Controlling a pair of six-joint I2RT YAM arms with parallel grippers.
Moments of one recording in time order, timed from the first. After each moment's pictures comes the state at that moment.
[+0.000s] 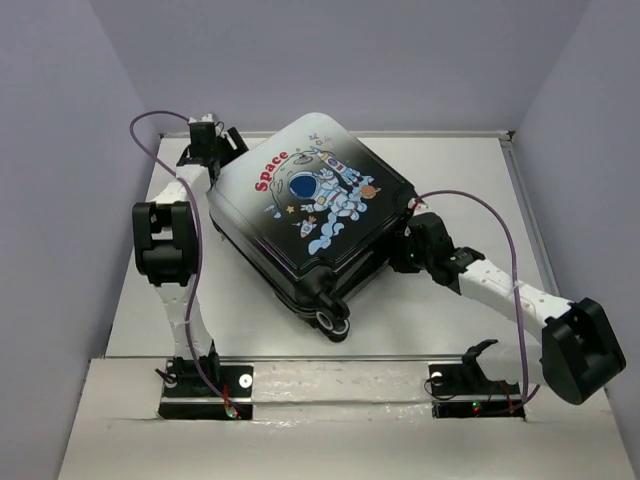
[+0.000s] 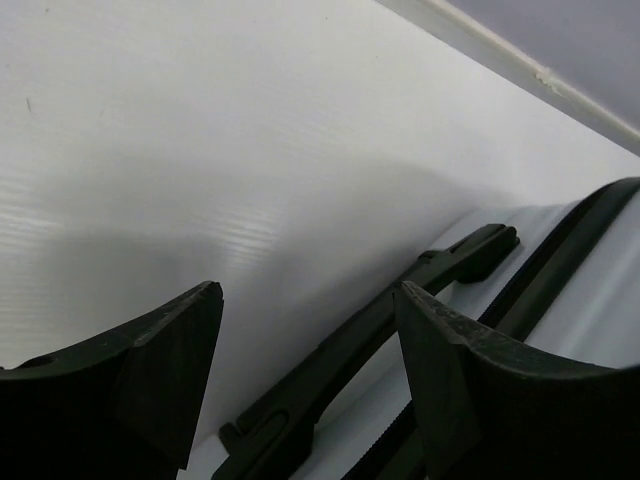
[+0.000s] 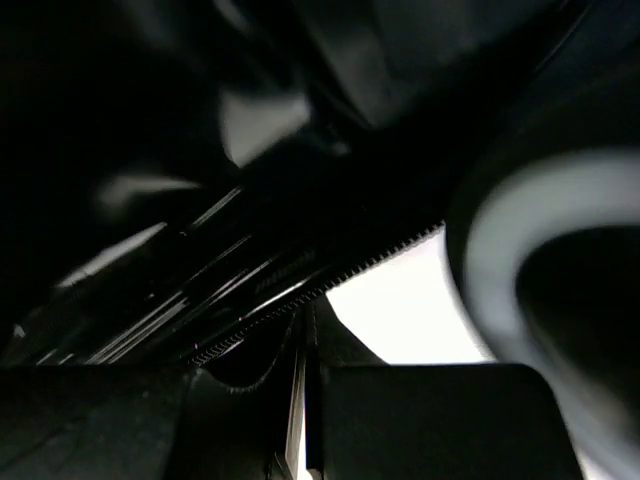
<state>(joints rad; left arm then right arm) -0.01 2.07 1.62 -0.18 0.23 -0.53 0.54 1.23 0.69 -0.20 0.05 0.49</state>
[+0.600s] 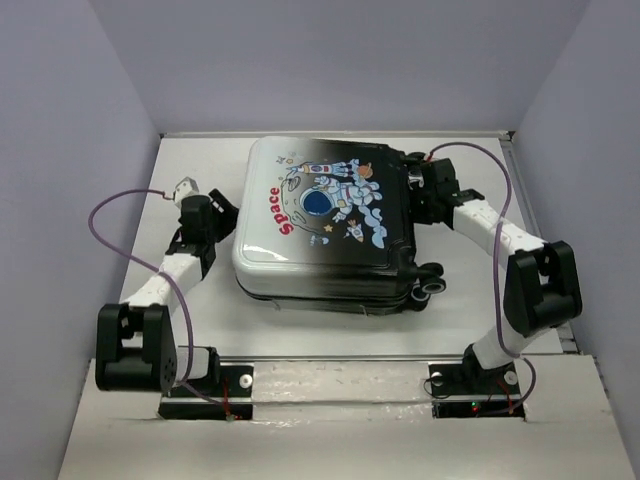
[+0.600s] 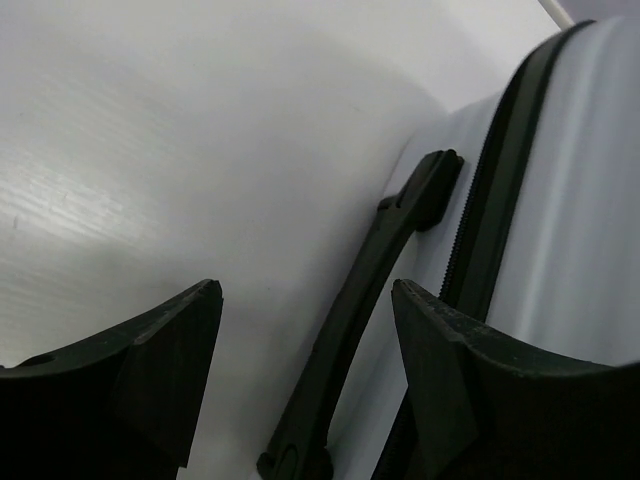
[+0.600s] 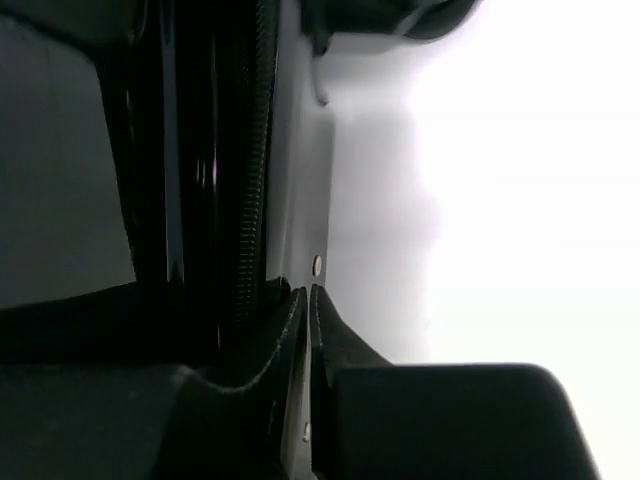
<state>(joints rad) -0.05 1.33 0.68 0.11 -0.06 -0.68 0.29 1.59 1.11 -0.38 0.01 0.41</state>
